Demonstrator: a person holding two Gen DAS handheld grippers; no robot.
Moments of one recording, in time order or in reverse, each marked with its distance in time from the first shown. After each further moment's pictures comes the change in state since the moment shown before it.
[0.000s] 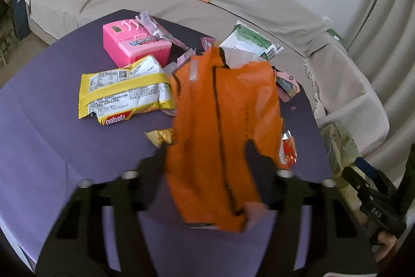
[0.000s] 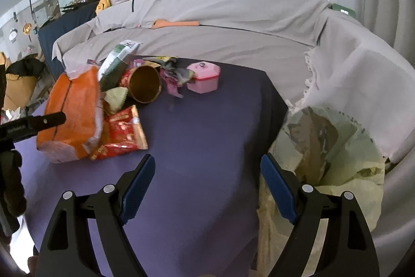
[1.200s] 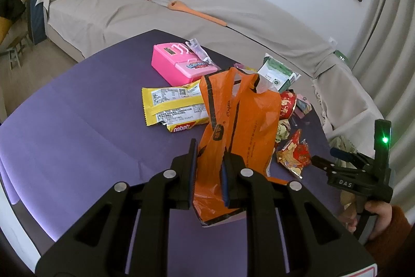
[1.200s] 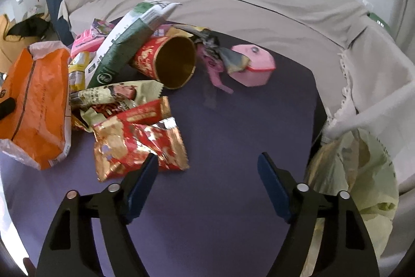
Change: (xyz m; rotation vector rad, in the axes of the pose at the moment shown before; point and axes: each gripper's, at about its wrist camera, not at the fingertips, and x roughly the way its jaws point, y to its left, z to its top) left arm -0.055 0.057 -0.009 -0.033 -0.124 0.049; right arm 0.069 0.056 0.026 -0.134 0.168 0.007
